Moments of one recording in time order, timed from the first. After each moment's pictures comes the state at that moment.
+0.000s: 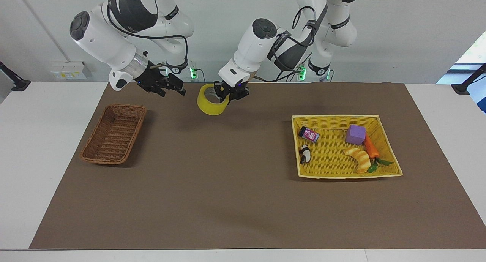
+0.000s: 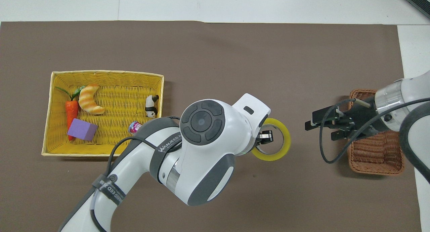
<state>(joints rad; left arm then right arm) -0.70 0.25 -0.13 -1.66 -0.36 2.13 -0.69 0.10 -0.06 -0.08 -1.89 0.47 1.61 0.20</state>
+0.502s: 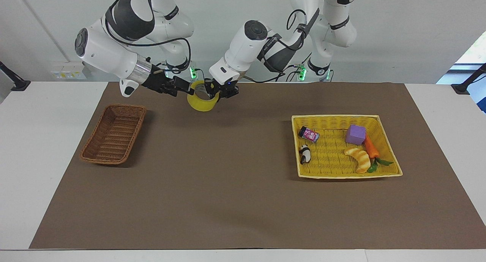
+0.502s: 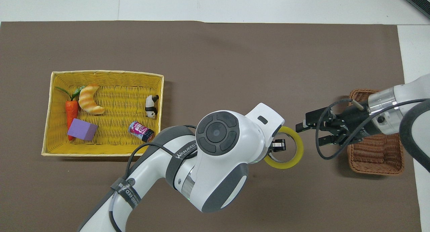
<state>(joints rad) -0.73 0.28 -0.15 -1.66 -0.39 2.18 -0.66 0.08 -0.06 -0.09 -1.96 0.62 1.62 0.20</state>
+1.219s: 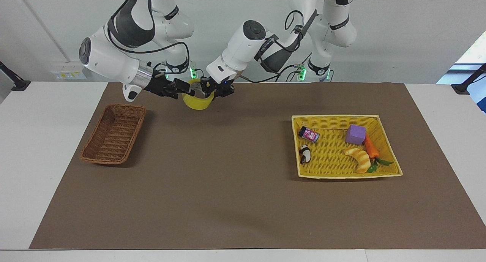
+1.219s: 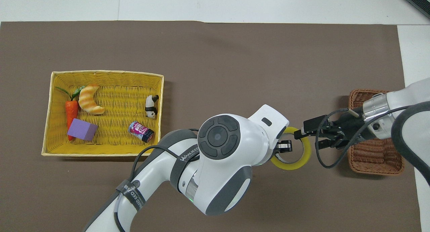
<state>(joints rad) -0.73 0.28 -0.17 -1.65 -0.42 2.23 -0.66 0.08 -0.07 -0.09 -2.02 0.62 1.63 0.08</state>
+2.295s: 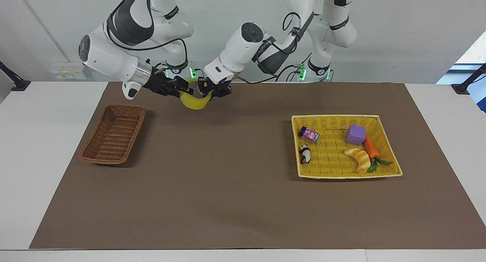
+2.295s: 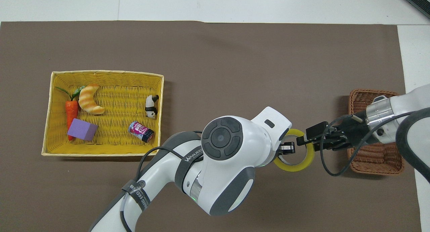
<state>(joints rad) -0.74 0.30 -0.17 -1.65 -0.45 2.25 -0.64 0.07 -0.10 -0.09 -2.04 0.62 1.63 0.03</state>
